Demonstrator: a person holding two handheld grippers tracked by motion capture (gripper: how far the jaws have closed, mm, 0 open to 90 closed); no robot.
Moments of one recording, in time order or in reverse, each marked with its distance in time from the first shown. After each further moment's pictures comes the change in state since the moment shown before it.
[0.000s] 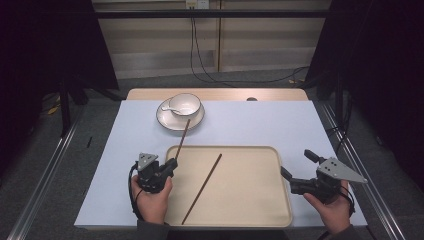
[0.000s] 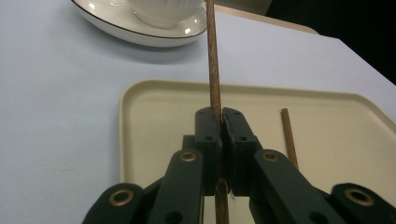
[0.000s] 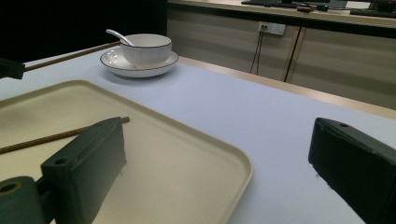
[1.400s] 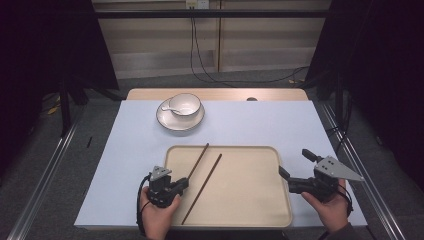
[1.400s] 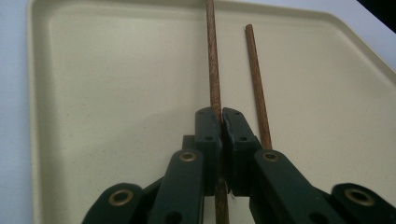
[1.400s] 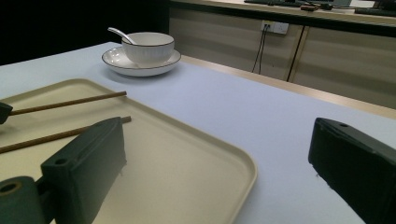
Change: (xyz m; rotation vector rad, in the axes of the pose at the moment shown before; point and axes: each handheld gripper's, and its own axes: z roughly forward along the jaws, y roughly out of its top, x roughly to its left) left arm -0.015 -0.031 0.001 0.205 -0.109 0.048; right arm 0.001 0.000 0.005 0.006 0.013 -0.007
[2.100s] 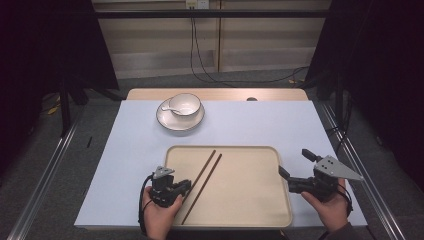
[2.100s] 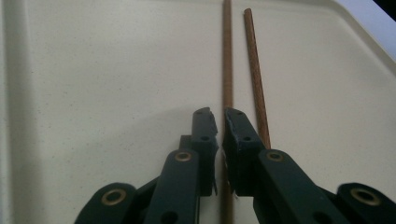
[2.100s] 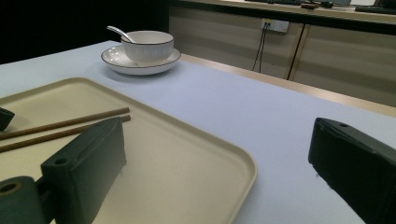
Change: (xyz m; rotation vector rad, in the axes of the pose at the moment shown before) left arm 0.000 0.001 0.006 0.050 -0.019 -0.014; right arm -0.001 0.000 0.001 0.005 0.000 0.002
